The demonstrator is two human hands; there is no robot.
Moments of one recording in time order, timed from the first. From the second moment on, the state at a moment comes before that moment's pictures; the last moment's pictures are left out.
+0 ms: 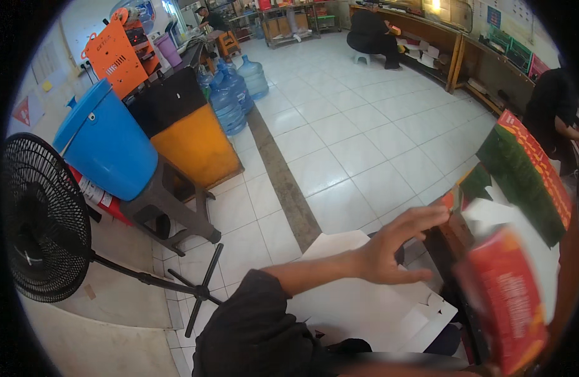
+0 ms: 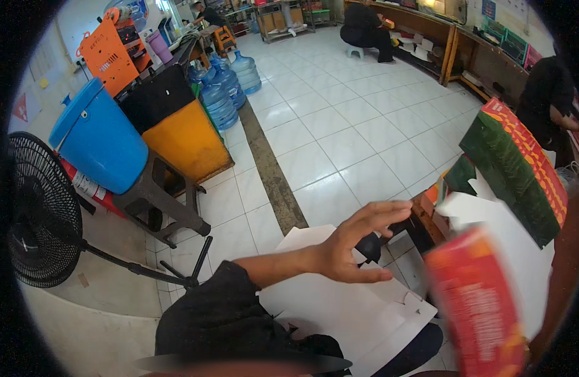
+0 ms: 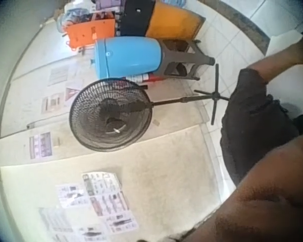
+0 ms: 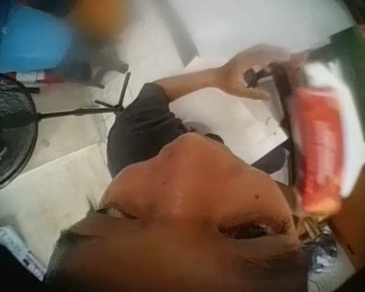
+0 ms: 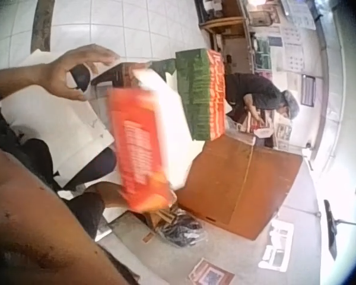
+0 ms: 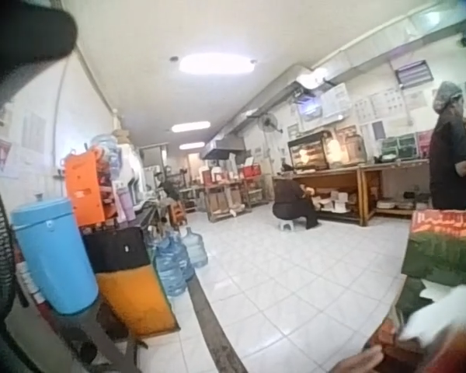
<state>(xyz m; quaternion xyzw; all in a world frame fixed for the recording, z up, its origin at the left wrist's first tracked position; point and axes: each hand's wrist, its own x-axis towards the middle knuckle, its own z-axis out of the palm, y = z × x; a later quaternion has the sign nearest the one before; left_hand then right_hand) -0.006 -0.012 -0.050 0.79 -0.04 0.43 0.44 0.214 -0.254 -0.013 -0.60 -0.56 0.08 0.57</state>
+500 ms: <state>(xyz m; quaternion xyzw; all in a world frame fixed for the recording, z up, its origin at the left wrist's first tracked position) 0.151 -0.075 0.054 0.82 -0.36 0.37 0.26 0.358 -0.340 -0.014 -0.33 -0.29 -0.27 0.86</state>
